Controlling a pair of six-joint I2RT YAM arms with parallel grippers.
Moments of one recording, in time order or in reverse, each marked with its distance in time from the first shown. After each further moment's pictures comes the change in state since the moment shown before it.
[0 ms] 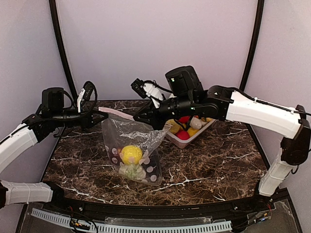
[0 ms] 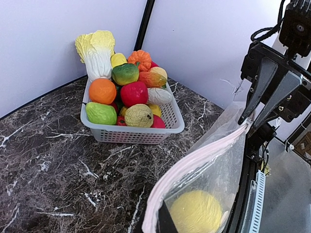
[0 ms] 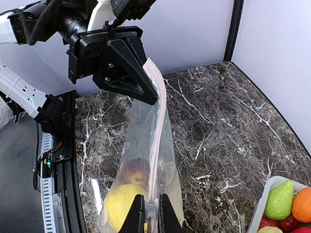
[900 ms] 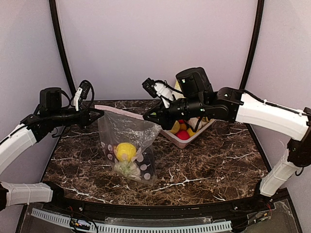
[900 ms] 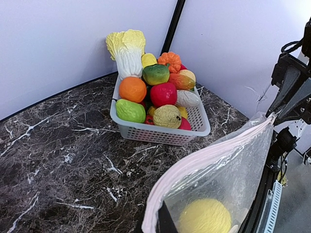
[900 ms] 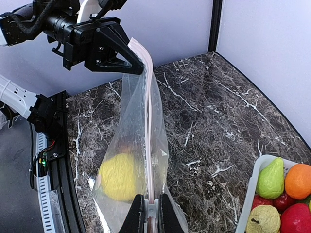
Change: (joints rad) left arm 0.036 -0.013 0.000 -0.017 -0.106 -0.011; right arm -0.027 -0.095 -0.106 0.002 0.045 0.038
